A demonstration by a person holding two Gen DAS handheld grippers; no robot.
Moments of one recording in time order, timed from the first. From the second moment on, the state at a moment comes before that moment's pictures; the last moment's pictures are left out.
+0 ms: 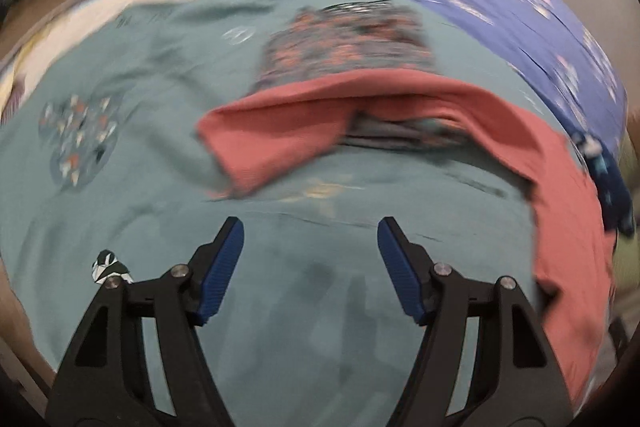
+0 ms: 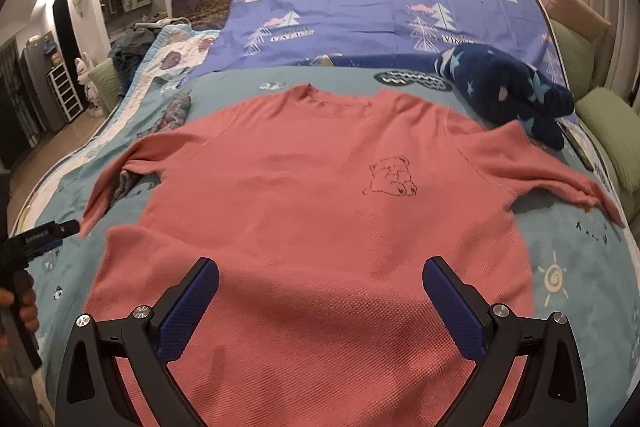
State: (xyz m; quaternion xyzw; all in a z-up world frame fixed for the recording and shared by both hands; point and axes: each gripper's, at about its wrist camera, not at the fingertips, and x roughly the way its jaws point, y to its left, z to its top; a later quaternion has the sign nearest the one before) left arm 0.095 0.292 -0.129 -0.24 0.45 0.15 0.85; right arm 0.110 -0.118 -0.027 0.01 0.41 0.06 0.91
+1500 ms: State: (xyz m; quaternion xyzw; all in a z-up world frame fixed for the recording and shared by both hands) left arm 0.143 0.402 -0.169 -0.58 0.29 0.17 0.74; right arm 0.116 -0.125 -0.033 0.02 0.42 0.07 0.91
